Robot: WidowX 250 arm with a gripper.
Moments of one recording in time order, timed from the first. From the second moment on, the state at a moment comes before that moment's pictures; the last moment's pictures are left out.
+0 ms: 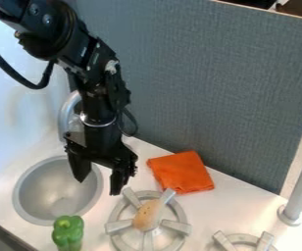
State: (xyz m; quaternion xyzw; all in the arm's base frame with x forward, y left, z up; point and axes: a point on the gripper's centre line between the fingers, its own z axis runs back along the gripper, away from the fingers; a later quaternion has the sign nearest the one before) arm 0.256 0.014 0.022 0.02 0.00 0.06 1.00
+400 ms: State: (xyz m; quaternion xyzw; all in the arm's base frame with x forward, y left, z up) arm 0.265 0.005 0.007 0.01 0.01 0.05 1.00
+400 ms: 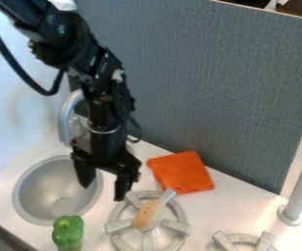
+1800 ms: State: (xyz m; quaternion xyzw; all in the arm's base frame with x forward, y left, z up) arm 0.312 -0.036 -0.084 0.02 0.09 0.05 0.99
